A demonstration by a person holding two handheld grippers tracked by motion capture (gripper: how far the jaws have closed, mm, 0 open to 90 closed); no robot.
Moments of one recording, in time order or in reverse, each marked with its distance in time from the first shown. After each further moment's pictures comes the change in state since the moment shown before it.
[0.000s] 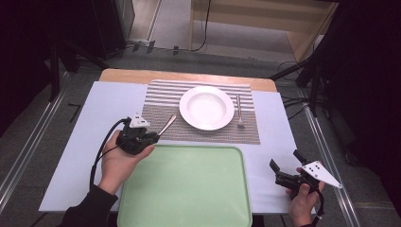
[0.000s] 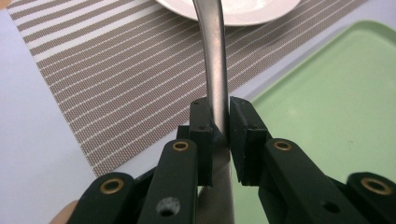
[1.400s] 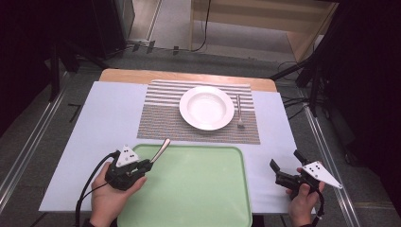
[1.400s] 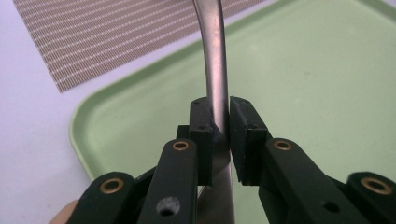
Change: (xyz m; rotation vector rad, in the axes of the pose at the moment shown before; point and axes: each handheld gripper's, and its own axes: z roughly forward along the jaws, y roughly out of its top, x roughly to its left) left arm -0.036 -0.074 -0.027 -0.030 0.008 -0.025; right arm 0.001 0.000 -0.001 0.008 -0.008 0.018
